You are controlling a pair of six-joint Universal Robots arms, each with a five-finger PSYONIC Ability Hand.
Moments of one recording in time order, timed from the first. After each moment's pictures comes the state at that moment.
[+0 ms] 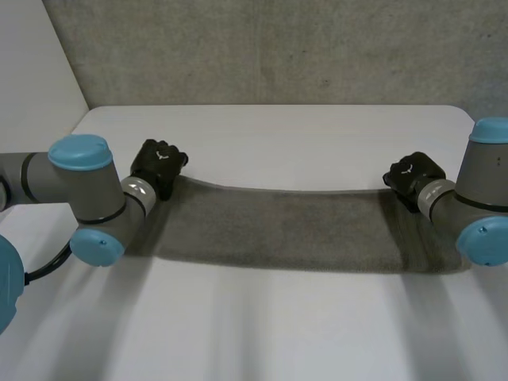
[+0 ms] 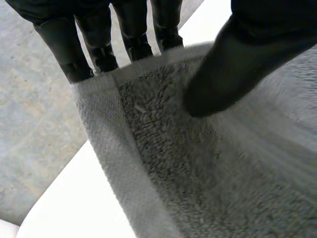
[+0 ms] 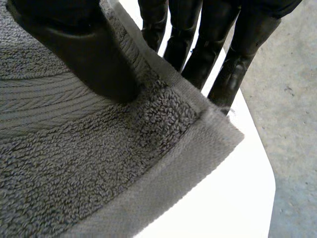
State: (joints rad) left arm 4.39 -2.40 -1.15 3.36 -1.45 3.72; right arm 1.78 -0.82 1.16 0.06 1.46 2.22; left_hand 1.24 1.23 1.23 1.21 1.24; right_hand 1.01 1.00 1.01 1.03 0.84
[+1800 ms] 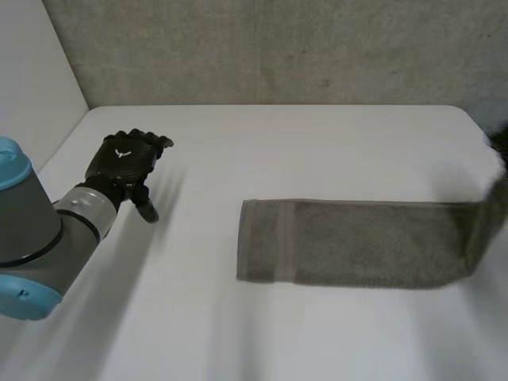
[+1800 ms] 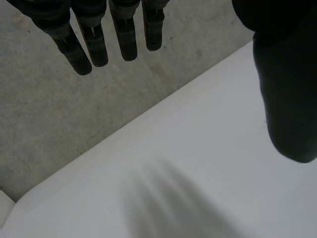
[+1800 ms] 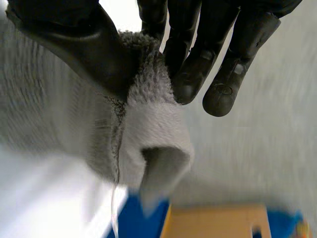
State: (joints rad) left arm 4.42 -1.87 -1.69 3.41 -1.42 3.42; right arm 1.46 -1.22 1.48 -0.07 1.40 2.20; left_hand 0.30 0.29 0.28 0.29 0.28; right_hand 1.30 1.30 1.32 1.34 1.16
